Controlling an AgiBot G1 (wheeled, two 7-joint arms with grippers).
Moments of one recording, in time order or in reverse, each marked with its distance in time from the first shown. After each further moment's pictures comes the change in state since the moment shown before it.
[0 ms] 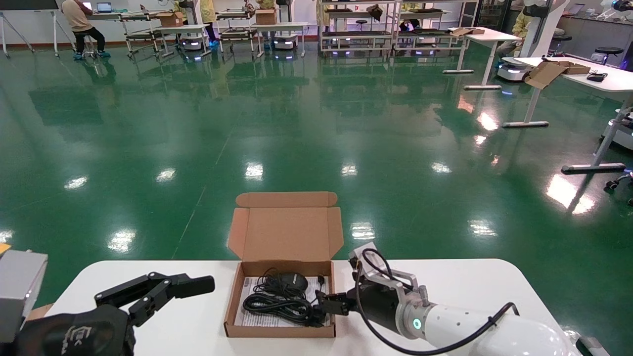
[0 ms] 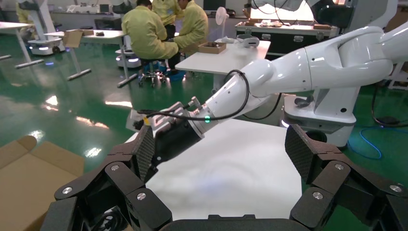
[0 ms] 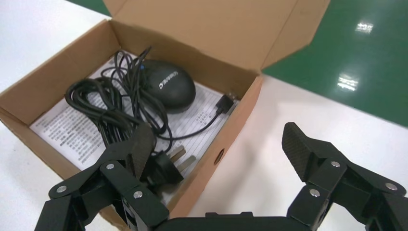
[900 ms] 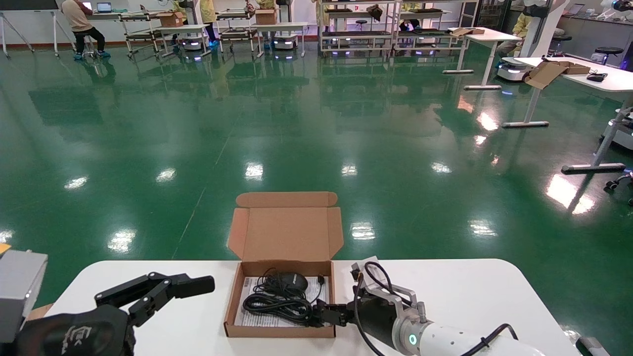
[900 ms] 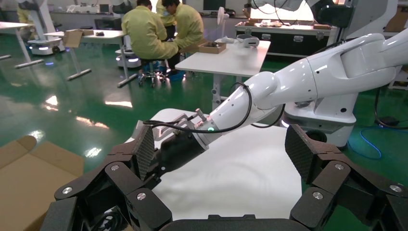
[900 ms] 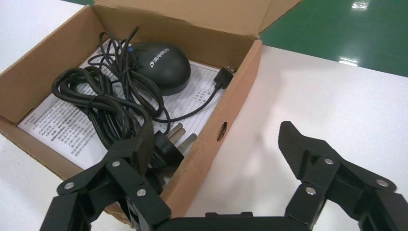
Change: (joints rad) left arm 0.000 0.000 0.000 0.000 0.000 0.000 0.000; right arm -0.045 0.002 -0.154 0.027 0.177 0.110 0.047
